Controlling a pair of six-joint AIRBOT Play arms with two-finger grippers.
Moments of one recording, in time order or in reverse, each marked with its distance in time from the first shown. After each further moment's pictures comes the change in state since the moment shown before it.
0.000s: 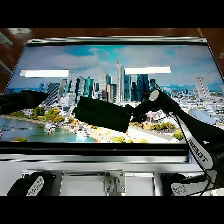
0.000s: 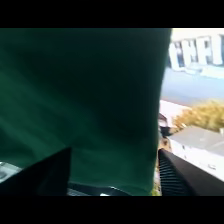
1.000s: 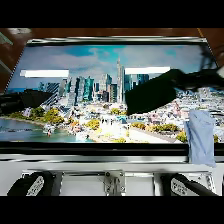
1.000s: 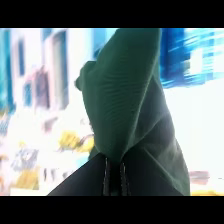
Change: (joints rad) left arm 0.000 0.000 0.000 -0.137 -0.064 -0.050; right arm -0.508 0.391 0.251 -0.165 0.132 -0.192
